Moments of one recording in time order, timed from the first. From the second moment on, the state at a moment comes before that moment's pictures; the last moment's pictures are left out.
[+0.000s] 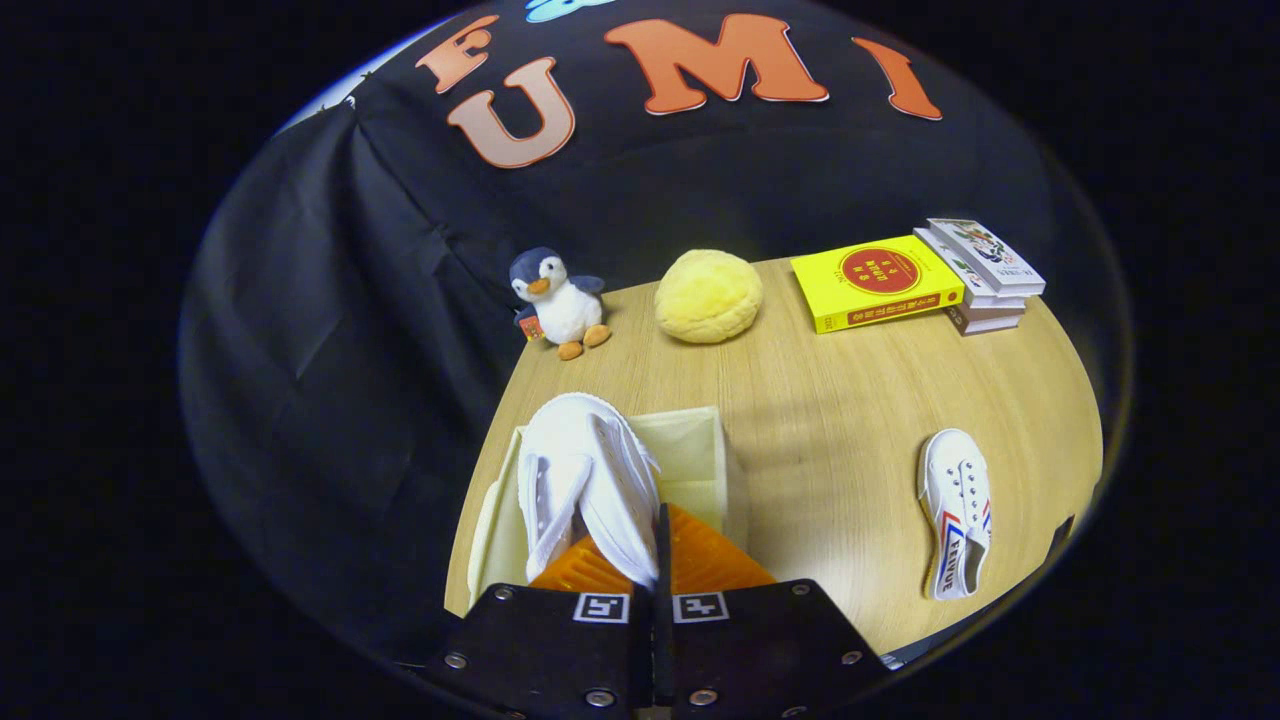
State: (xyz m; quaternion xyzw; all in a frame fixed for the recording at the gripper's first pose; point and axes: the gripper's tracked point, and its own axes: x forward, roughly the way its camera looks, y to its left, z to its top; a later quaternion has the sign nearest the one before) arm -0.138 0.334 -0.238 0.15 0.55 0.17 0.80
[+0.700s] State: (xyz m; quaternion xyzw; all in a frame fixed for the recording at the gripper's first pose) arm -0.179 0.390 -0.321 0.13 0.64 0.08 0.75
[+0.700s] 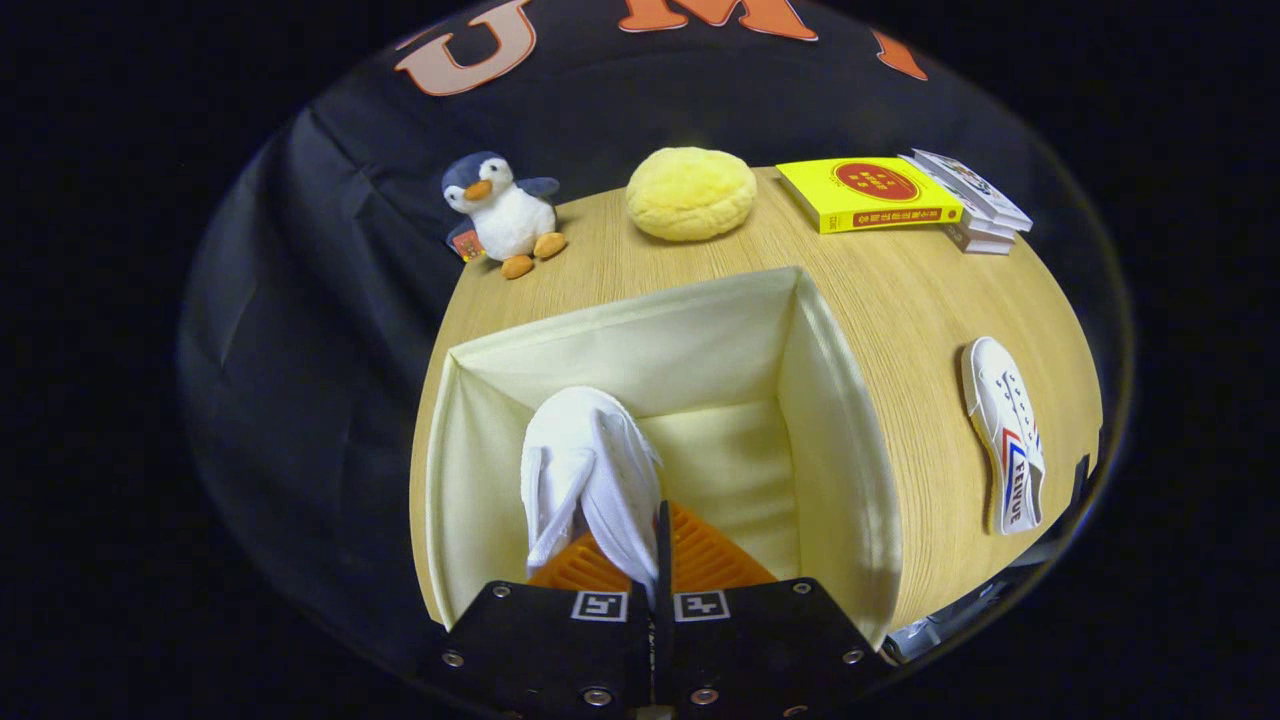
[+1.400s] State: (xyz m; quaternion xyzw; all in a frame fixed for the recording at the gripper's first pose) arm -0.198 0.411 -0.324 0.20 0.67 0.12 0.71
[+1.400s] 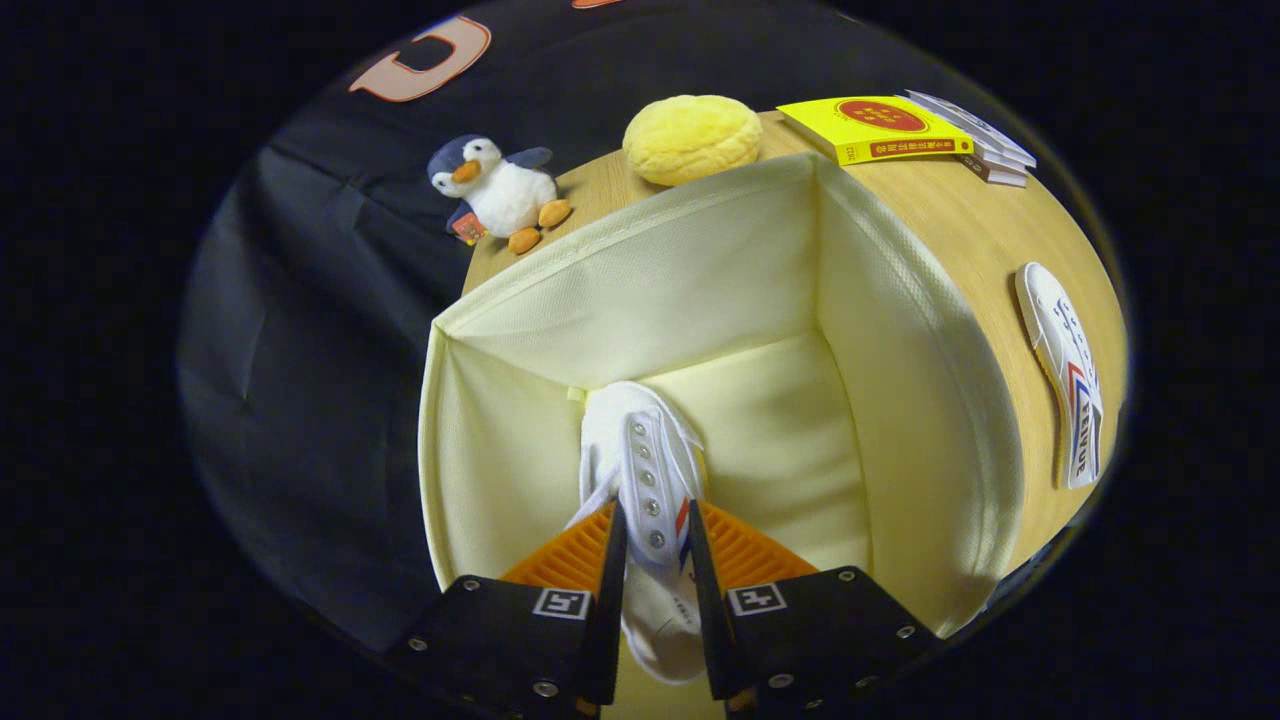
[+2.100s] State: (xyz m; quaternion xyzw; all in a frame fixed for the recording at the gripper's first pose) arm -0.145 0.275 -0.253 0.23 0.54 0.20 0.79
